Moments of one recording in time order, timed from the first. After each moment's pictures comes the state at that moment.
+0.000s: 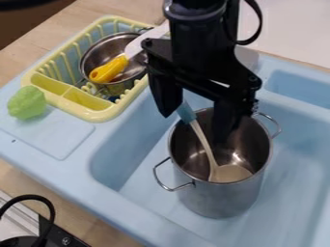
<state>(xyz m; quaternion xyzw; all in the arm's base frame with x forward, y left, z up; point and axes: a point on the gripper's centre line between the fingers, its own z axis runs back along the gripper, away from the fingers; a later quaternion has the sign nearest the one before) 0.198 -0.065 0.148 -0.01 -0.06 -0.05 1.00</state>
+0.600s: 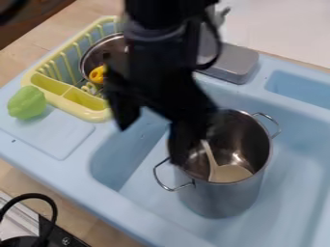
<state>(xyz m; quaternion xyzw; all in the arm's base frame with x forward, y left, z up) 0.157 -0.038 0.151 0.04 -0.05 -0.04 1.00</state>
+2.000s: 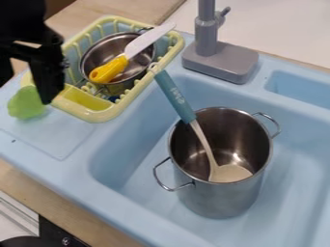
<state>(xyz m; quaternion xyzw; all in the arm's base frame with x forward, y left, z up) 0.147 0.106 0.157 0.05 -0.02 0.13 0.99</state>
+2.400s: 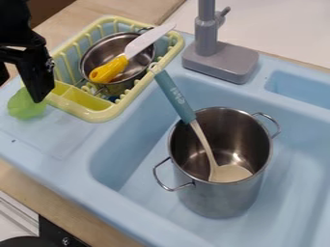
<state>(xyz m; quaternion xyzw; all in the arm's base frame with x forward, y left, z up) 0.153 0.124 0.146 0.03 -0.04 0.11 0.99</state>
